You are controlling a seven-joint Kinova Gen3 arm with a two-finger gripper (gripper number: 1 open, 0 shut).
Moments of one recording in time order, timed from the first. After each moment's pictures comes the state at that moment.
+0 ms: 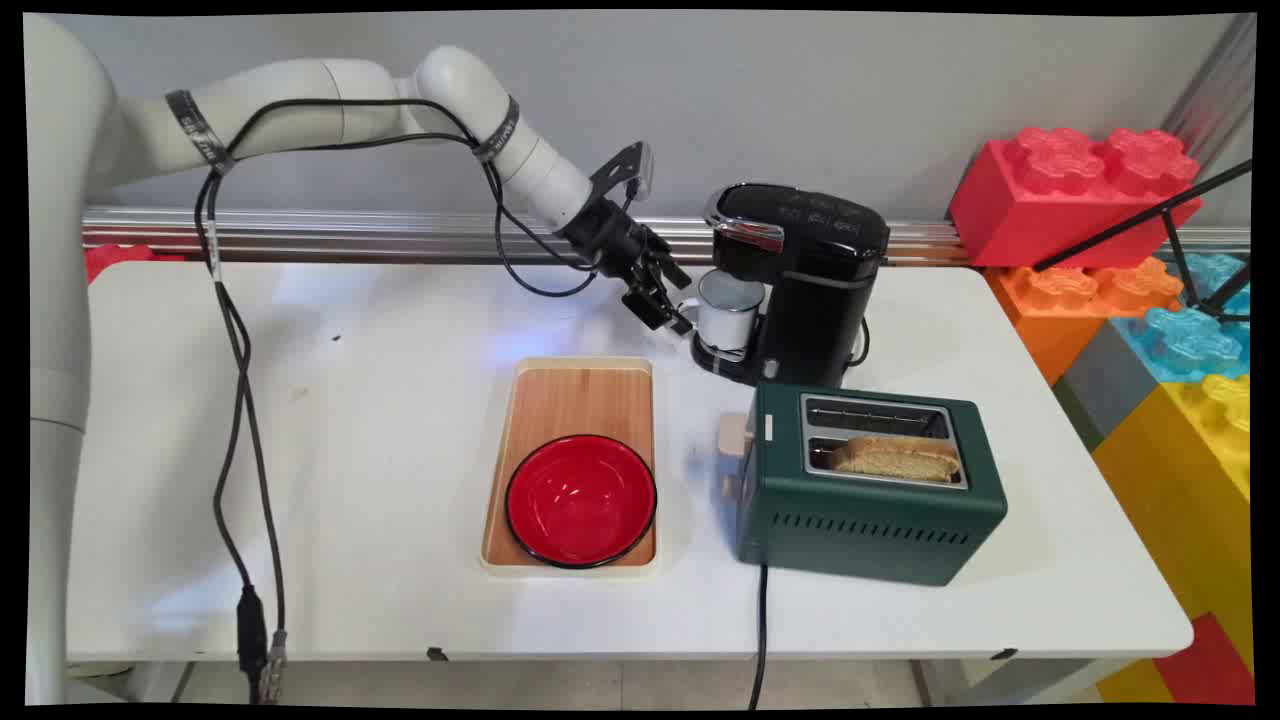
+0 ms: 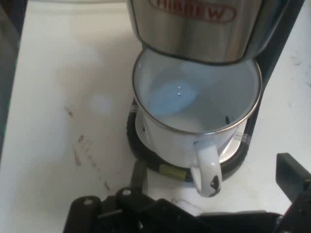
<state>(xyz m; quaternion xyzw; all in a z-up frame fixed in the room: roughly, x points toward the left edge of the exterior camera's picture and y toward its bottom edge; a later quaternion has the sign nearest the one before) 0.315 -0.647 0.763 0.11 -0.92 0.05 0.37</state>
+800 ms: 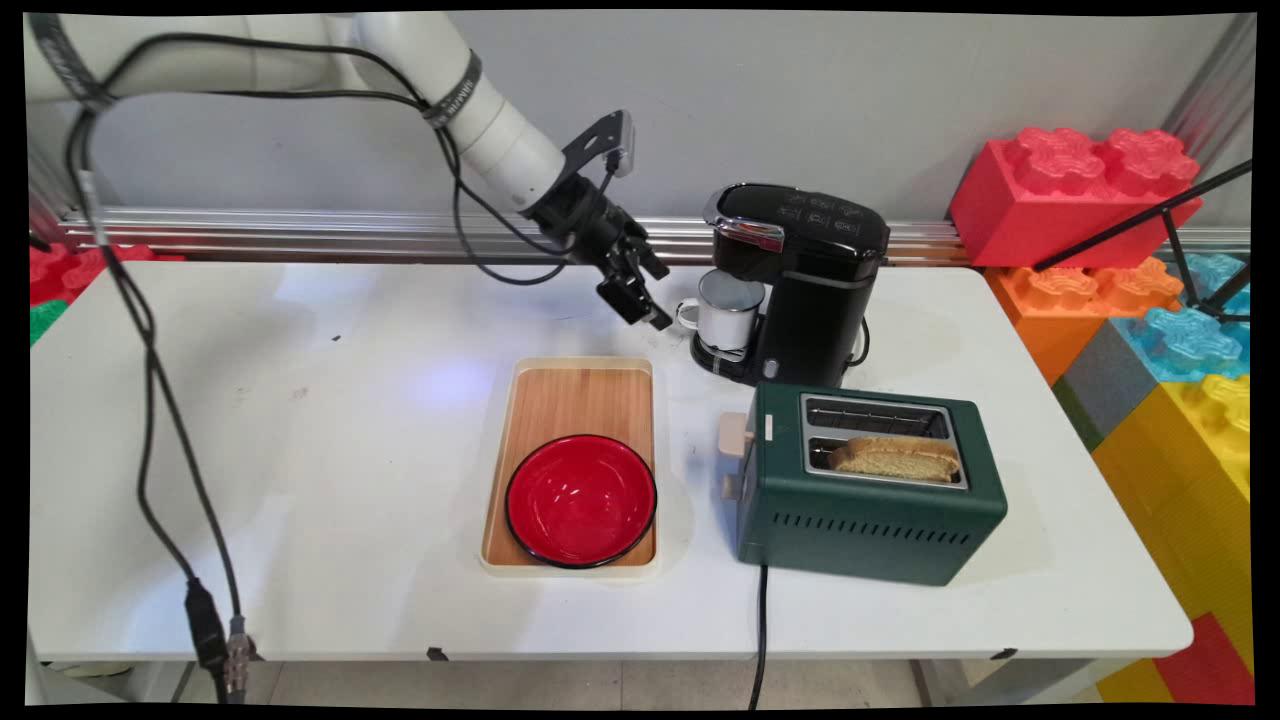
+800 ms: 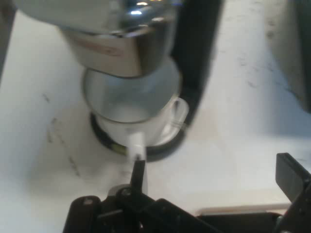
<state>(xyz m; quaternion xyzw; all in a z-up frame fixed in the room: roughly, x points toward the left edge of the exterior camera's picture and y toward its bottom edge) 0.313 -0.581 0.830 0.14 -0.93 0.05 0.33</state>
